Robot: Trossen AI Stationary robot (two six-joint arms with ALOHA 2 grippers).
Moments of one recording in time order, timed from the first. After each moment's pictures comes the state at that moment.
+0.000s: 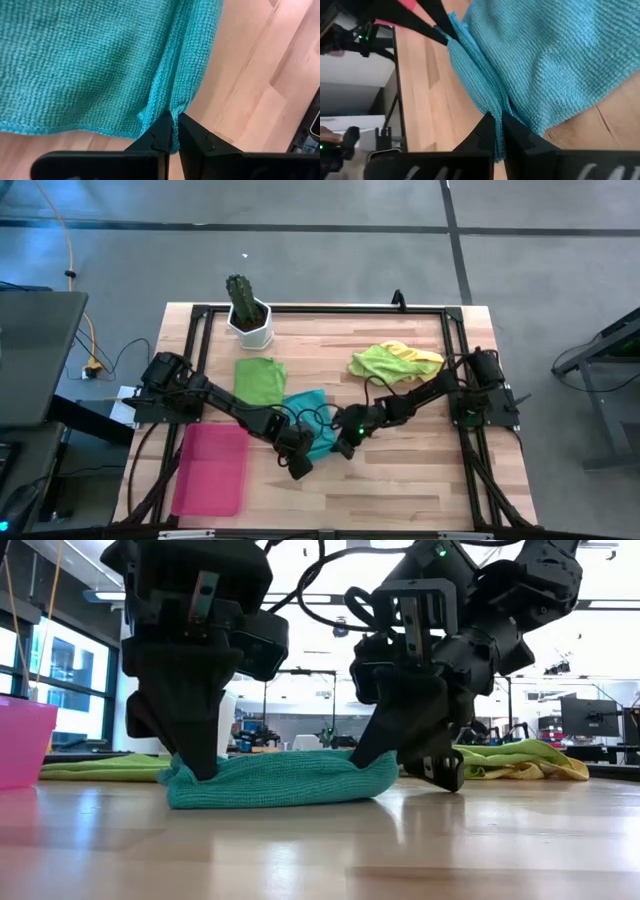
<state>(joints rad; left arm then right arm) -0.25 1.86 1.07 -0.34 0.14 -0.96 0.21 1.93 0.81 0.39 -0.29 0.94</state>
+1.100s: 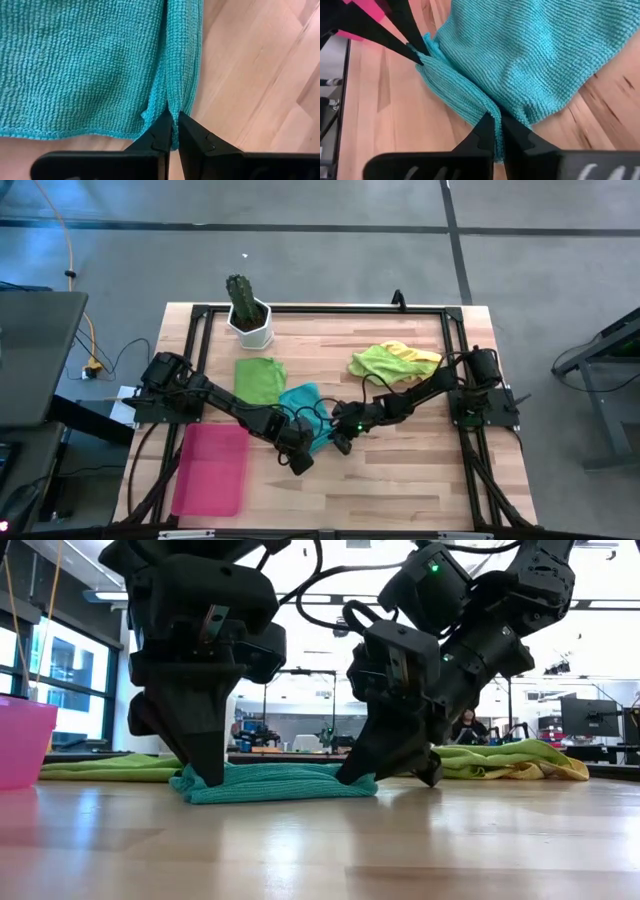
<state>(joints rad) -0.25 1.86 1.07 -0.39 0.06 -0.99 0.17 1.93 0.81 0.36 -0.07 0.73</state>
